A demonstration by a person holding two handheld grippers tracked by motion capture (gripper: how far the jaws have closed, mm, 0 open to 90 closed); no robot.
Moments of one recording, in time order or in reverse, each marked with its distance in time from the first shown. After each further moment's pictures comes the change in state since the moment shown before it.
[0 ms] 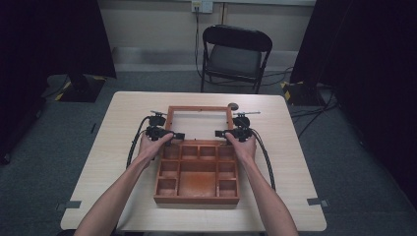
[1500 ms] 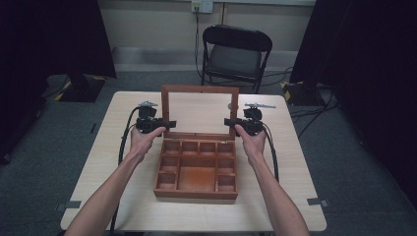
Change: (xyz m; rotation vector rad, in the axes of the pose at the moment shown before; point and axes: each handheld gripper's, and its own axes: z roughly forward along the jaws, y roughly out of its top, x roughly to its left) left arm -0.013 0.019 -0.050 -0.181 0.048 0.122; right arm 0.011 0.020 -0.059 -0.180 0.023 -0.014
